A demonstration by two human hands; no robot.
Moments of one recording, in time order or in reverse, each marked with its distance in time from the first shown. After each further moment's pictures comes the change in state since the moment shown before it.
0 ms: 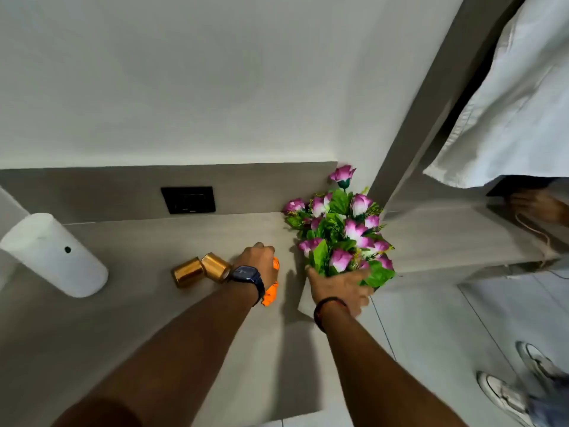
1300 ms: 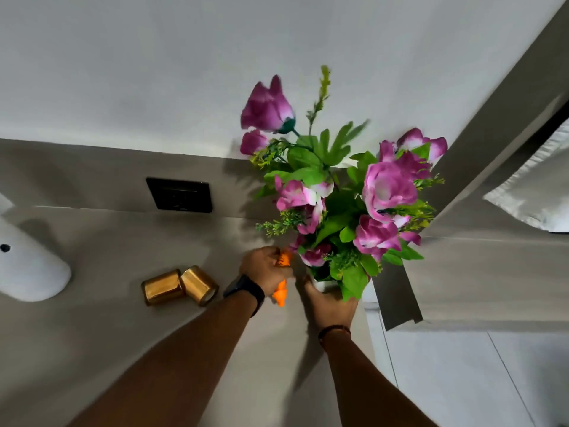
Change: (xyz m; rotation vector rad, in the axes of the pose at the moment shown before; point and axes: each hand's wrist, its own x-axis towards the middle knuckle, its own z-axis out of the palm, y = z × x) left_hand 0.085 -0.003 0.051 -0.924 0.158 -0.305; right_hand 0.104 -0.001 0.091 0.556 -0.056 -0.545
